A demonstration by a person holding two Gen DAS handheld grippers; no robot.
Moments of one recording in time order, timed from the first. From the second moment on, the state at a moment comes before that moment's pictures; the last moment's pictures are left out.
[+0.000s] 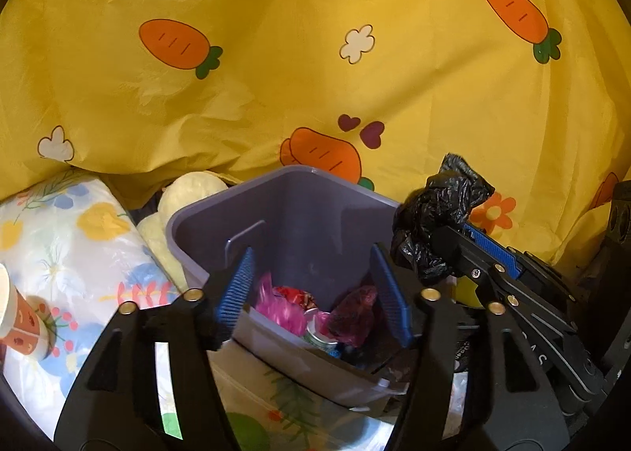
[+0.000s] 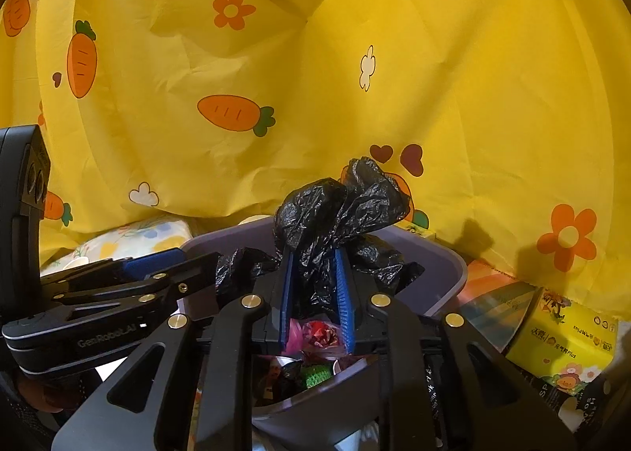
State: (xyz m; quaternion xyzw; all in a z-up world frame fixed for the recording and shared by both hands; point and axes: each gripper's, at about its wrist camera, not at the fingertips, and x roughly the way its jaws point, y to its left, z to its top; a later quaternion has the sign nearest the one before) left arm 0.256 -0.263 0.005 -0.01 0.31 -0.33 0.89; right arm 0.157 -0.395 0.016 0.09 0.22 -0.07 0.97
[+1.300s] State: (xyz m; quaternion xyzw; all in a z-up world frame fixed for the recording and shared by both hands) left arm 0.183 -0.086 0.014 -0.02 0.26 -0.08 0.96; right arm 0.121 -0.308 0.024 0.07 0.20 -0.05 0.98
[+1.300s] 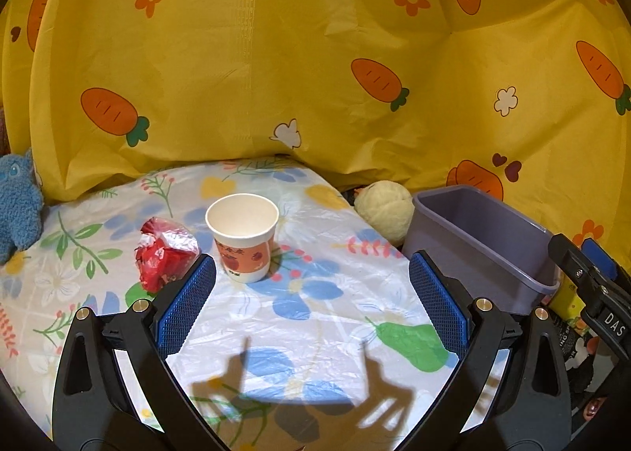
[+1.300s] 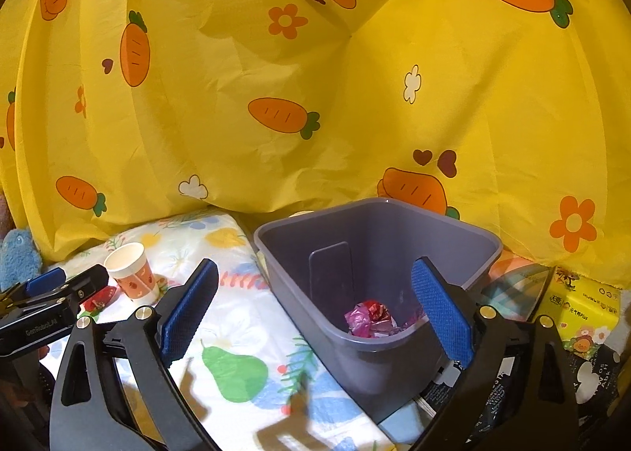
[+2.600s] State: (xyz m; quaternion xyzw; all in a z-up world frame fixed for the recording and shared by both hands) left arm 0.242 0.085 -0.019 -0.04 0.29 0.07 0.95; right arm 0.286 -0.096 -0.039 0.00 0.36 0.14 0.92
